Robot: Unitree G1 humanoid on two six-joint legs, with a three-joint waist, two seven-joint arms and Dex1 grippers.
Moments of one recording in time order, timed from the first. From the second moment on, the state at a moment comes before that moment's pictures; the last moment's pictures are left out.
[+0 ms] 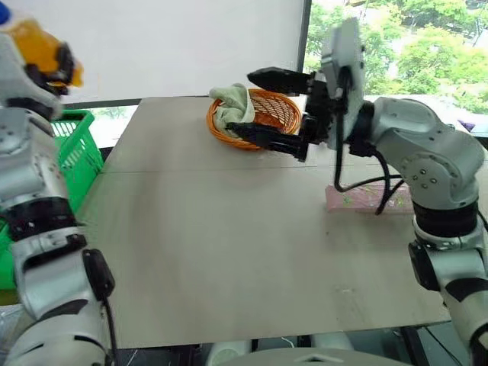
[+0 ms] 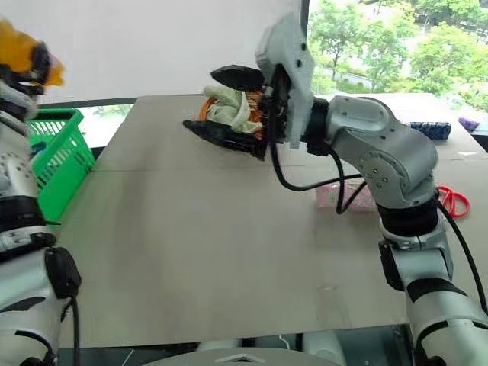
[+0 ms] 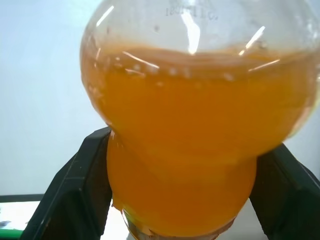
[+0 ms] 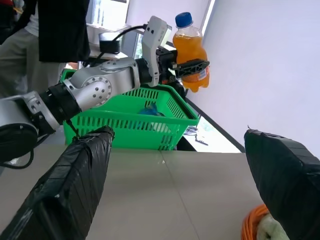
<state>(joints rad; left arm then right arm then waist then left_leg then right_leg) -0.84 0.85 0.43 0.60 -0.22 0.05 -0.25 -0.99 -0.40 0.16 -0.29 0.69 0.75 0.68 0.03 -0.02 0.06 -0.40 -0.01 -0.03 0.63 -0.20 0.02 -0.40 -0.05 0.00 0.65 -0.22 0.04</state>
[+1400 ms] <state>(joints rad) -0.85 0.39 -0.13 0.23 -0.43 0.61 -0.80 -0.47 -0.90 -0.14 -0.63 0.67 0.96 0.75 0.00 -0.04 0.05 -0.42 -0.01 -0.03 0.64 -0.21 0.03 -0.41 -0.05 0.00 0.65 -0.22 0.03</state>
